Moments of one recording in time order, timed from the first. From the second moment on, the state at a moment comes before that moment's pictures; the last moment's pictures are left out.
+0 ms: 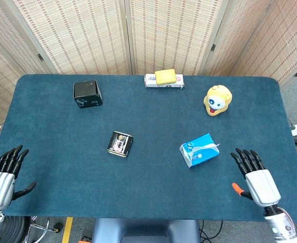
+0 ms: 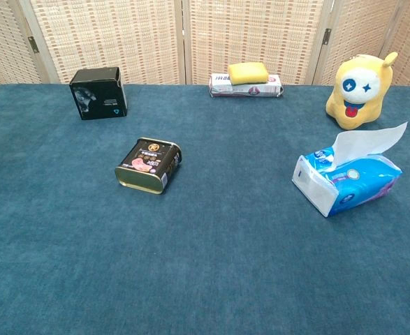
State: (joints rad) left arm -0.10 -1.21 -0.03 -1.49 1.63 1.61 0.00; right arm 0.11 -1.22 -0.02 -1.60 -1.66 1.47 -0.14
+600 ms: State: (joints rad) left arm -0.10 -1.21 -0.04 -1.50 1.63 1.61 0.00; right arm 0.18 -1.24 0.04 -1.57 -1.61 1.38 -0.08
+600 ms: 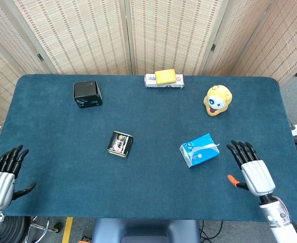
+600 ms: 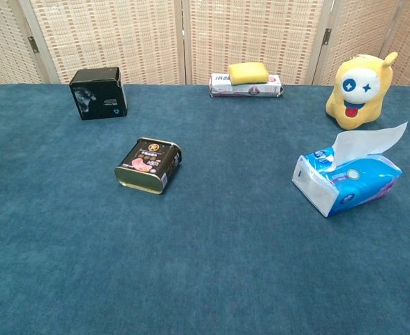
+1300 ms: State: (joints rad) left arm -0.10 -1.20 -0.04 -1.50 1.62 1.61 -0.03; right arm 0.42 -1.44 0.19 -1.51 -1.34 1.12 -0.28
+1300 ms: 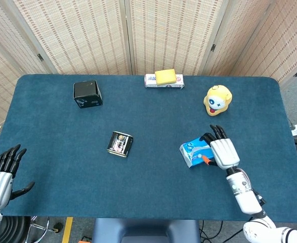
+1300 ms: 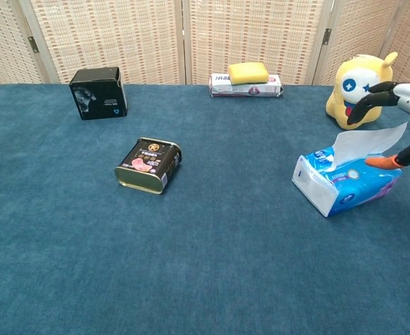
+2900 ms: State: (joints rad) left arm -0.09 -1.21 -0.03 -1.50 1.64 1.61 0.00; right arm 0.15 -1.35 -0.09 -1.42 -1.87 1.60 -0.01
